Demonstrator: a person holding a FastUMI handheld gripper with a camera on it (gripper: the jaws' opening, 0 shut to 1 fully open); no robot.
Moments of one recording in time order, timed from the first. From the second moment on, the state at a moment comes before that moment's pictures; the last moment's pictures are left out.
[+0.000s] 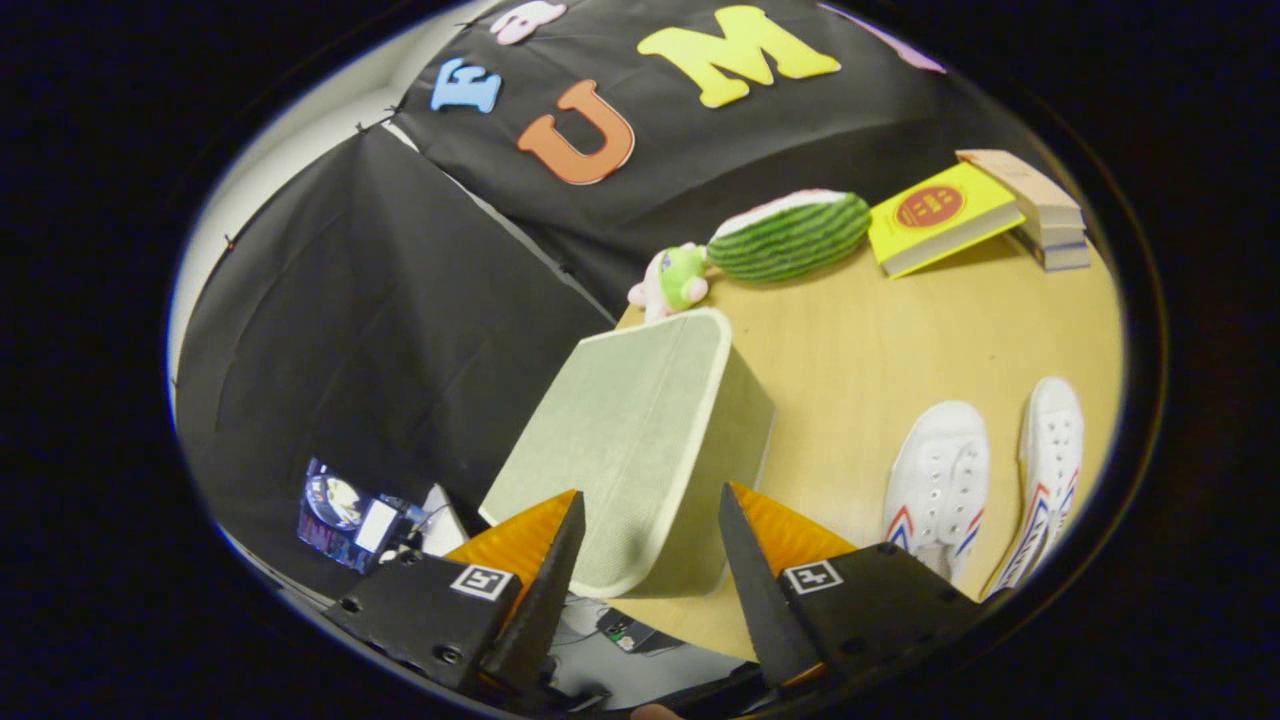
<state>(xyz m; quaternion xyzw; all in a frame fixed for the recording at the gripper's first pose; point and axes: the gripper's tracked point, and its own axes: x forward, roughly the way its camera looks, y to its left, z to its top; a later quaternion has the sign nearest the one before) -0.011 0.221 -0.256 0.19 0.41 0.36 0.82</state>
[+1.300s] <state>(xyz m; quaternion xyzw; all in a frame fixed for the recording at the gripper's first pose) -0.032 0.354 -0.132 0.20 0.39 0.43 0.79</state>
